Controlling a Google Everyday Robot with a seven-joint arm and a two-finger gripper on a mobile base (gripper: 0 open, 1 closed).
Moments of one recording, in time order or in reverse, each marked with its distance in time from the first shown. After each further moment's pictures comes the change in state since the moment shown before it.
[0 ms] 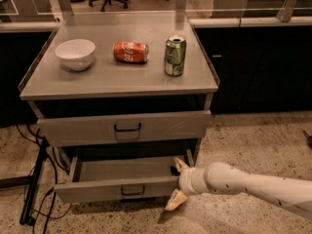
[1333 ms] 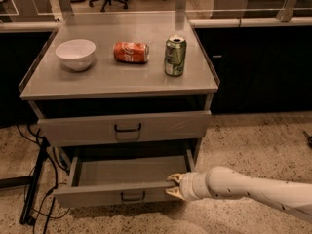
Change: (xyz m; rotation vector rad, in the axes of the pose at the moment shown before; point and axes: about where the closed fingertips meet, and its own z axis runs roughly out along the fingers) arm 0.009 0.021 -0.004 -0.033 0.013 0.019
